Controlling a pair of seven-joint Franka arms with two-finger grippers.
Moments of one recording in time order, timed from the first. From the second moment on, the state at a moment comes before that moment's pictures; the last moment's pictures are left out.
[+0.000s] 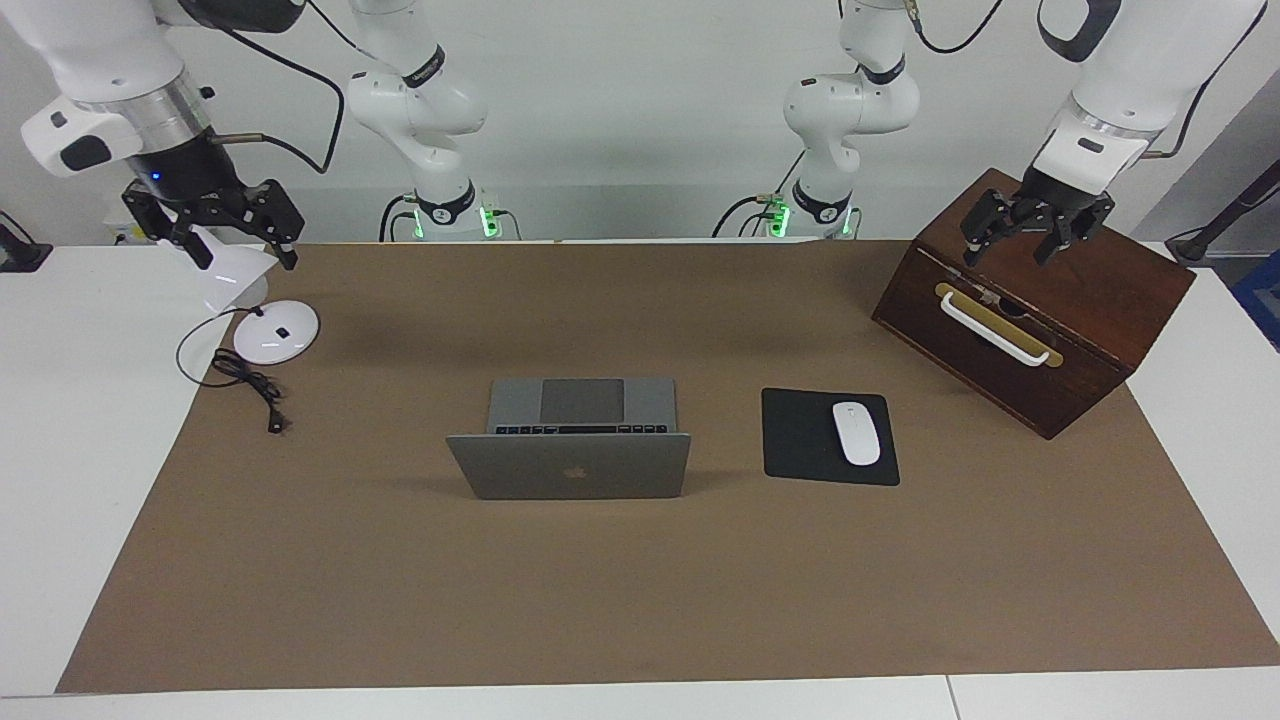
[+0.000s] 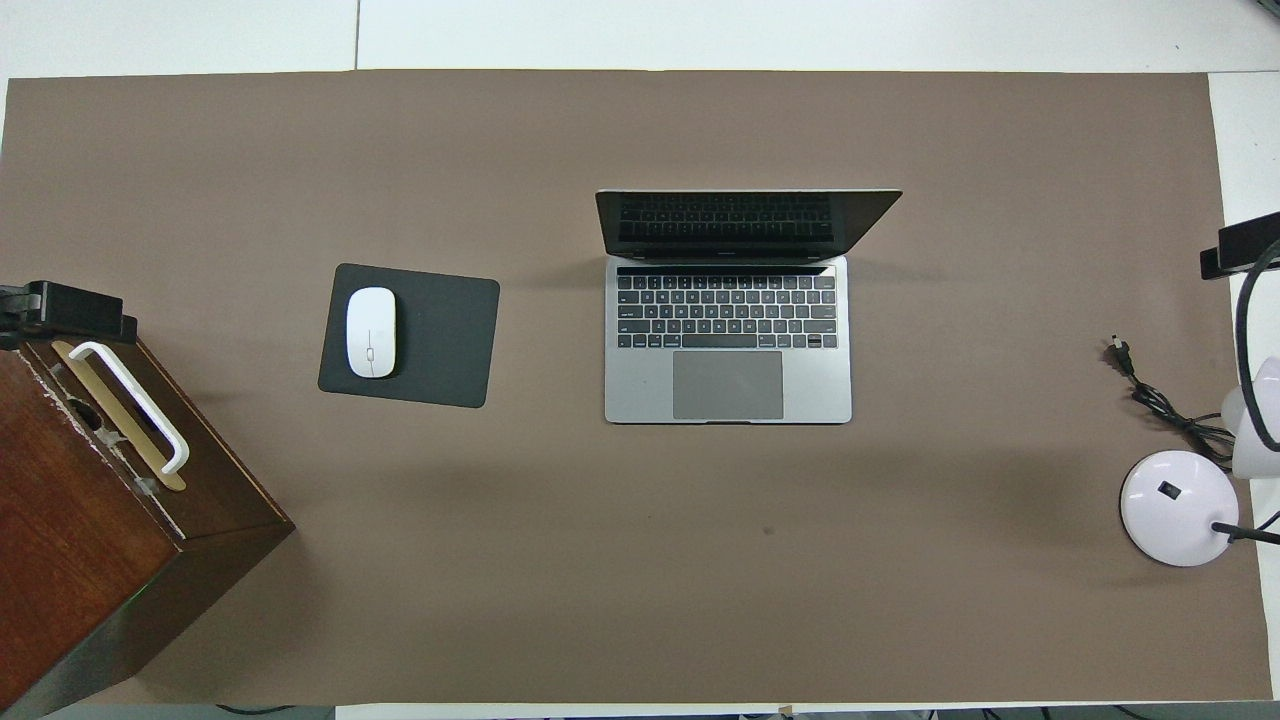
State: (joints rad) left arm -0.03 -0.07 0.01 -1.65 -0.02 1.58 0.03; right arm -0.11 0.04 0.03 -1.44 -0.01 1.51 -0.04
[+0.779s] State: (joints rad) left arm -0.03 -0.08 0.01 -1.65 -0.02 1.58 0.03; right arm -0.11 0.03 0.03 -1.44 -0.01 1.51 -0.04
